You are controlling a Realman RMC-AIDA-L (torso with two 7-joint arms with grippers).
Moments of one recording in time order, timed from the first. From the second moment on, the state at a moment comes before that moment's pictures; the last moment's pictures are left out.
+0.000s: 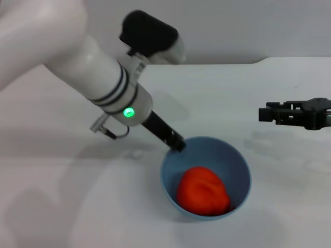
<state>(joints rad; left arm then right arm) -0.83 -2.07 1.69 1.03 2.36 1.22 -2.75 0.42 2.07 -0.75 -1.07 -1.97 -1.69 2.07</state>
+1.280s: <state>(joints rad) -0.31 -2.08 0.82 0.44 0.90 1.18 -0.78 0.35 2.08 -0.33 0.02 -0.95 -1.55 0.47</state>
